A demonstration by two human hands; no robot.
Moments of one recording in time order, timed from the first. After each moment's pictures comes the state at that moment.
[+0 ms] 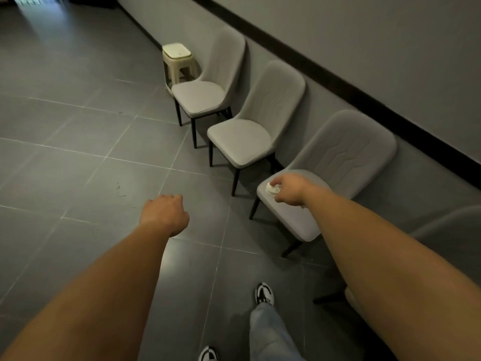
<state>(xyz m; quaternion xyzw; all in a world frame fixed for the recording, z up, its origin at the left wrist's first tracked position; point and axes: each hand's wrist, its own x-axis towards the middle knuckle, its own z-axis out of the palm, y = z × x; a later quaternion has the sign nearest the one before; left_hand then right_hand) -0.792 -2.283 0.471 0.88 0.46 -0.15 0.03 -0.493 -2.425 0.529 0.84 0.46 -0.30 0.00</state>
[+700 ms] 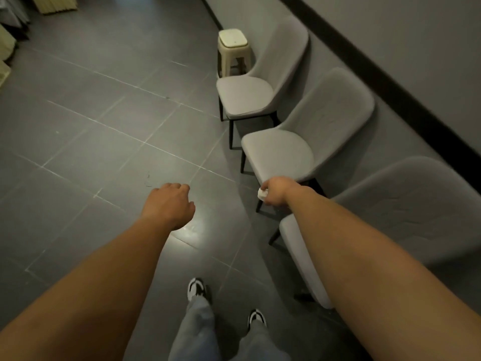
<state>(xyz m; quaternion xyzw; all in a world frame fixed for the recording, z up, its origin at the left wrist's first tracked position) -0.663 -2.121 0.463 0.83 0.54 -0.12 0.03 -0.369 -2.163 0.469 0.73 0.59 -0.33 0.10</state>
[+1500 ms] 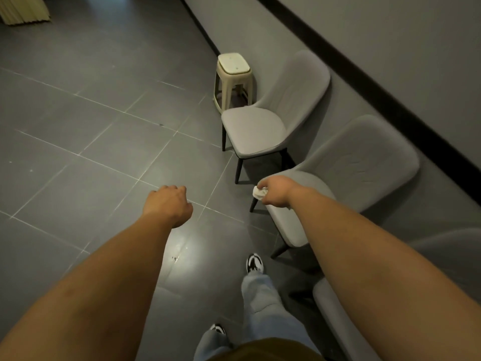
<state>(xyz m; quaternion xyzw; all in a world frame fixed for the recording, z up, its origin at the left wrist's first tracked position) -0.705 -1.726 0.451 0.84 0.52 -0.15 0.05 -0.421 -1.808 0.497 0.76 0.56 -0.33 0.05</state>
